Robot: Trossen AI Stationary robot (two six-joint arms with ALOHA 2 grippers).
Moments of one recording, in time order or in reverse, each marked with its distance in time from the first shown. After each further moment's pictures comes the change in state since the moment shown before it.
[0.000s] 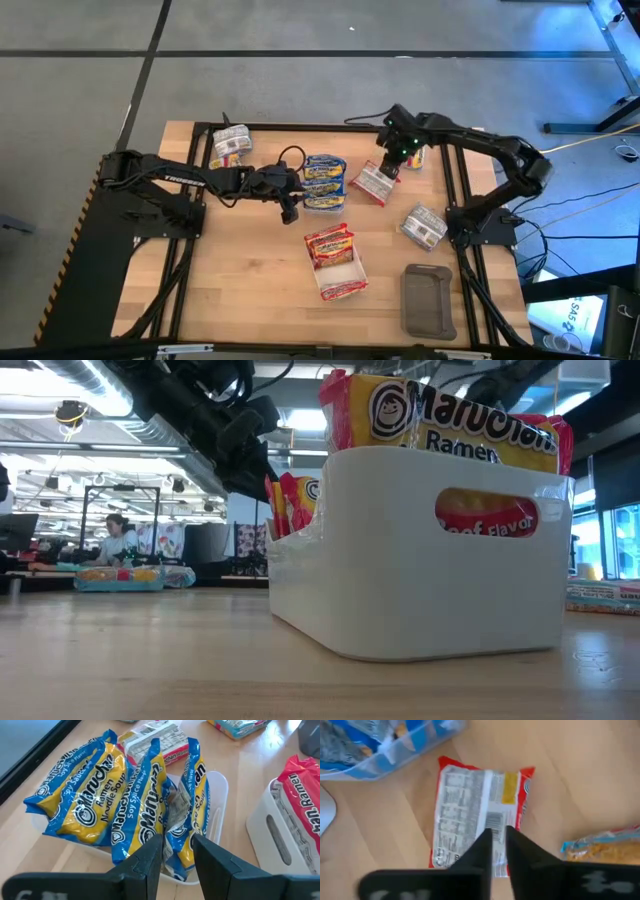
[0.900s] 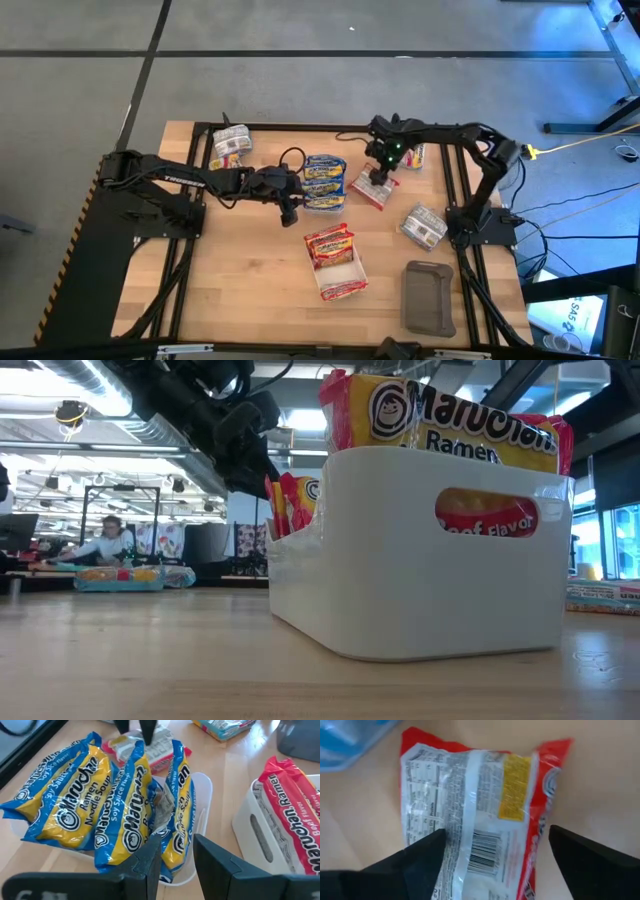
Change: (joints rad) left arm -0.011 0.000 0.000 0.012 0.045 0.000; right arm 0.020 0.287 0.010 0.068 -0.094 0.026
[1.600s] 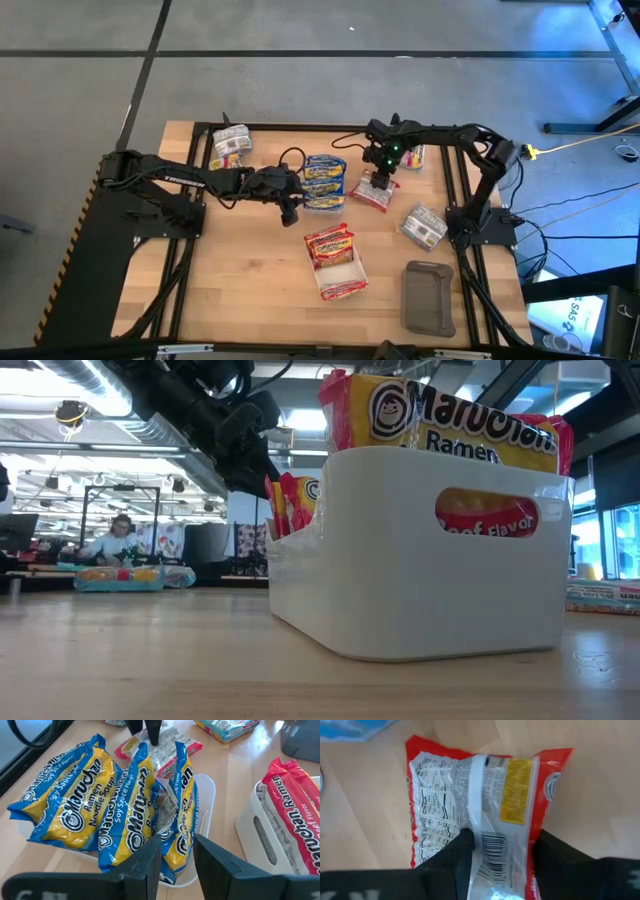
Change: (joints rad) left arm 0.000 0.000 0.000 0.004 -0.023 0.001; right arm 0.026 0.000 0.027 -0.065 -0.014 -0.100
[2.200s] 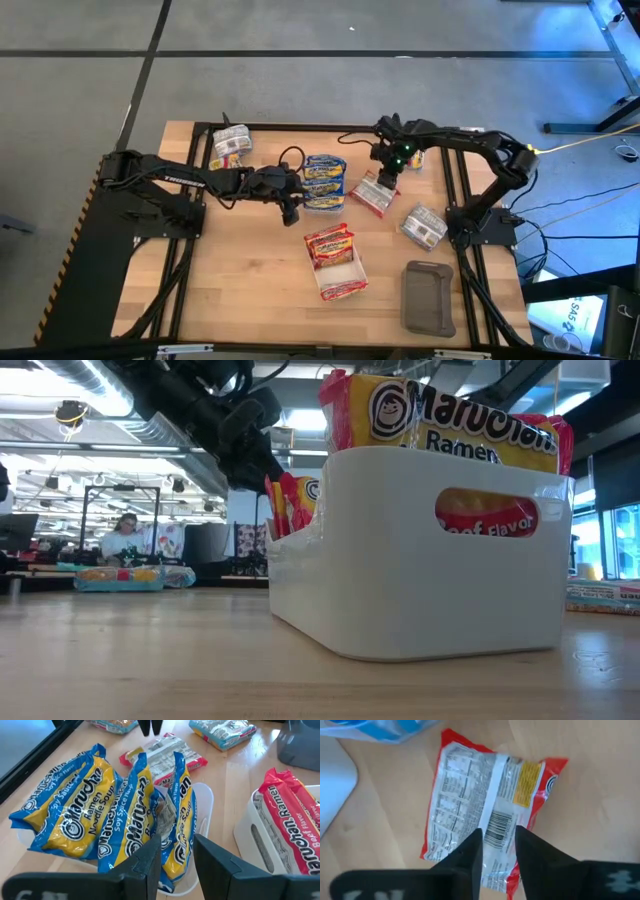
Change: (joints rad) left arm -0.001 0.000 0.000 0.031 0.000 0.000; right arm 0.000 -0.167 -0.070 -0.009 -0.022 0.022
